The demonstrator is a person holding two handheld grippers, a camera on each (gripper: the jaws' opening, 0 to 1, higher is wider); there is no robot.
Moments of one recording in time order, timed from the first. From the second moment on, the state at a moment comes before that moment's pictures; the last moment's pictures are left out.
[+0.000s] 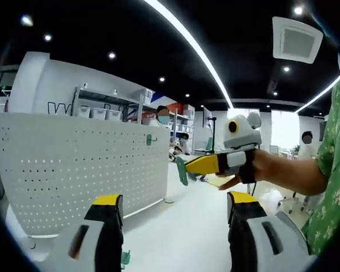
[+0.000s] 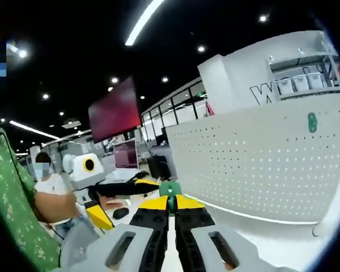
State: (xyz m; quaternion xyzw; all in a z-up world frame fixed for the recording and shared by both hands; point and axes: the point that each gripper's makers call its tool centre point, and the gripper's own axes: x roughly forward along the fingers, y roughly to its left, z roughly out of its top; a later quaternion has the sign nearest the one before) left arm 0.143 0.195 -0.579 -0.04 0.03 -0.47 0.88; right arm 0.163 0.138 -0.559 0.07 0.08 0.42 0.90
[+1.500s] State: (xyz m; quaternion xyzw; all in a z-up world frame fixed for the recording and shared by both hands) left arm 0.165 0.218 -0.551 -0.05 0.00 -0.41 0.91; right arm 0.297 0.019 -0.482 0.03 -0.08 0.09 0.99
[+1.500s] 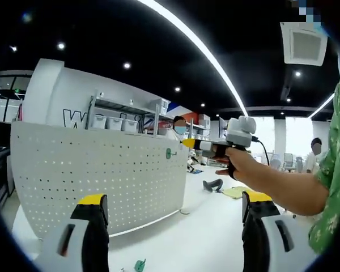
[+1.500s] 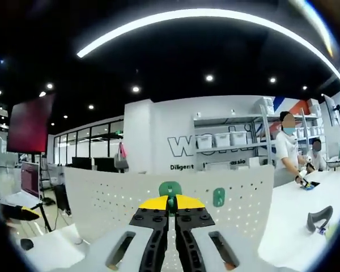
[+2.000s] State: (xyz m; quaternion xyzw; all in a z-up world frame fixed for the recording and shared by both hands) left arm 0.173 0.222 -0.531 -0.05 0.01 -0.47 0.88; right arm 0.356 0.004 -0.487 0.00 -0.06 0.06 1.00
